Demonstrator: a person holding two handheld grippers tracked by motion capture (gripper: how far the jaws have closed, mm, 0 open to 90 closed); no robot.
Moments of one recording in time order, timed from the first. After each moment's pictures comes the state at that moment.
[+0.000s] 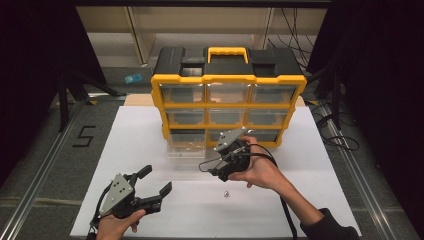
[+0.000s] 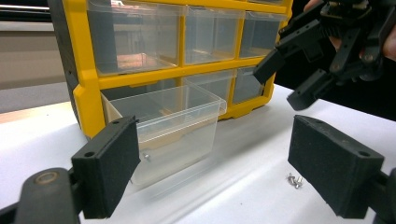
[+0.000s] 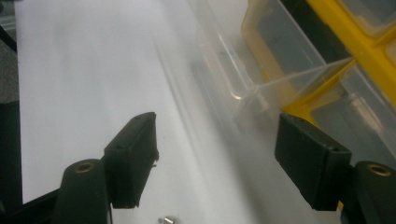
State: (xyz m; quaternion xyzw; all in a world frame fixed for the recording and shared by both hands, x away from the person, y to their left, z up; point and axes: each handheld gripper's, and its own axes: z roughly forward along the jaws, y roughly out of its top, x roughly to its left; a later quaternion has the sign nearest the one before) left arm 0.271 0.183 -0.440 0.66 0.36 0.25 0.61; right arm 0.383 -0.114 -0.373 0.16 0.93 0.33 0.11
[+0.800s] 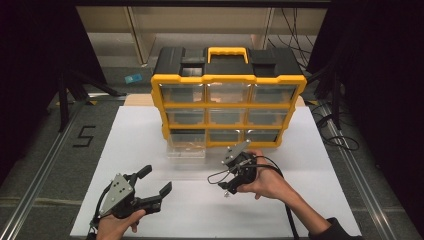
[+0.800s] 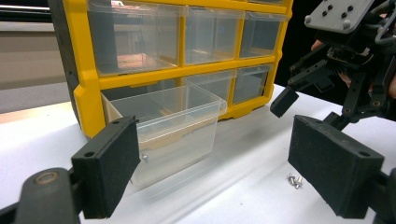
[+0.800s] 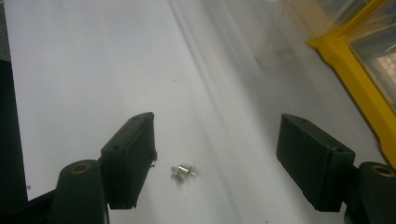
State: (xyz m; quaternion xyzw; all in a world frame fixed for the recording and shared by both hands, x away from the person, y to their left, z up) left arm 0.271 0.184 -0.440 0.66 0.36 0.25 0.61; right arm 0.373 -0.134 -0.410 0.18 0.94 0.28 0.08
